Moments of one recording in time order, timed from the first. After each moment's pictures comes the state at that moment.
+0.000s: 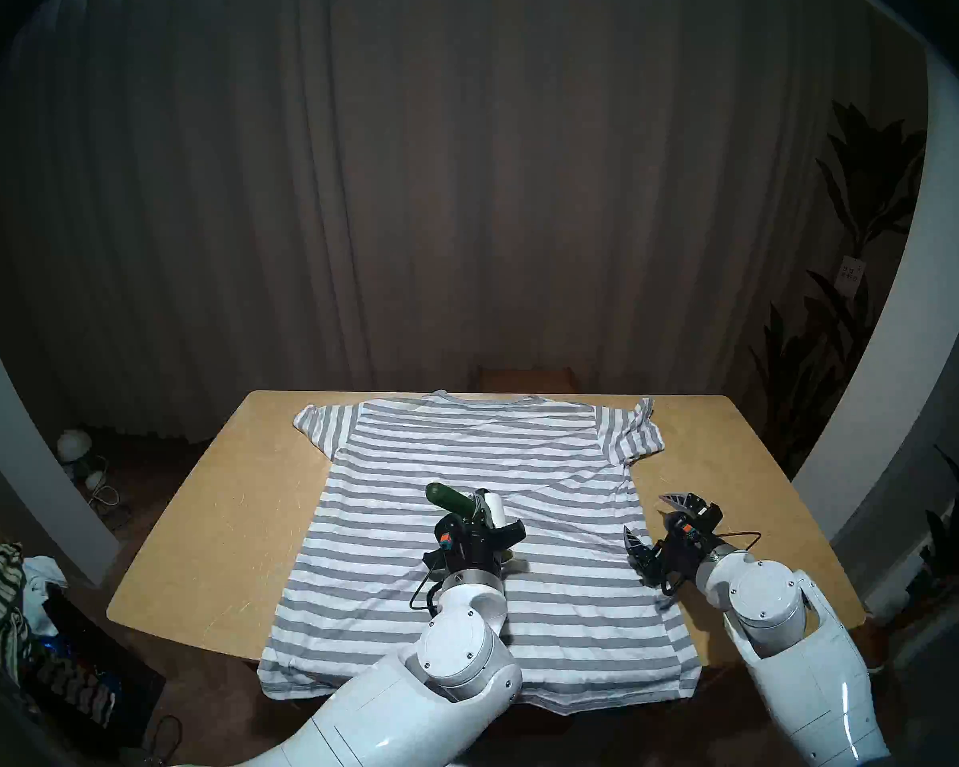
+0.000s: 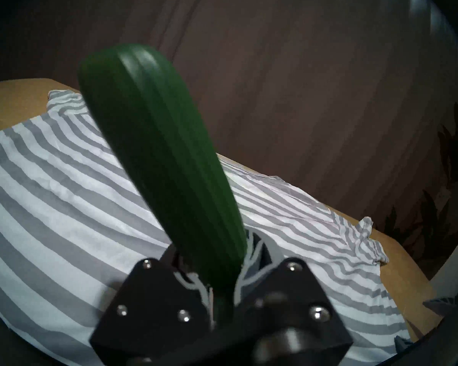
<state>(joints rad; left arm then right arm) 1.56 -1.29 -0.72 -1.62 -0.63 -0.29 0.77 -1.88 -1.15 1.61 -1.73 -0.23 0.14 0.34</state>
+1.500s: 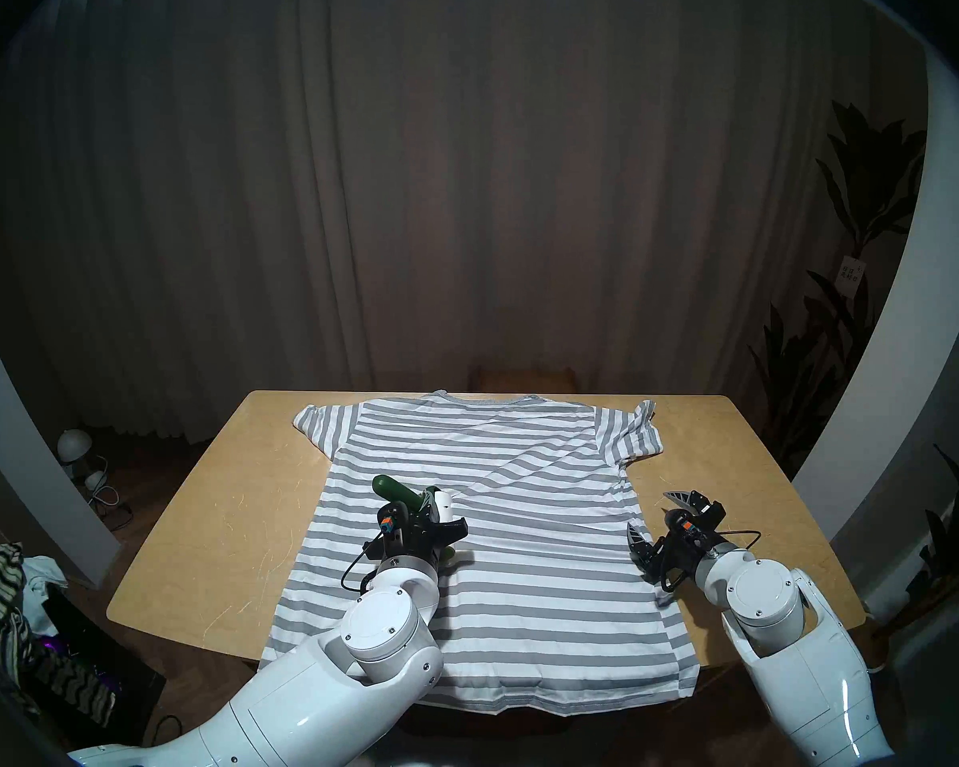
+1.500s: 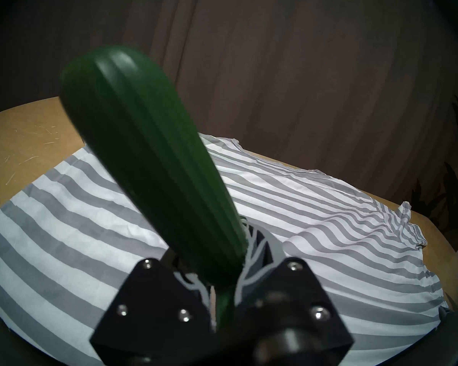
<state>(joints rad) 1.61 -1.09 -0.85 -1.77 -0.75 -0.14 0.73 -1.87 -1.14 1.59 -1.73 -0.23 0.16 0.27</state>
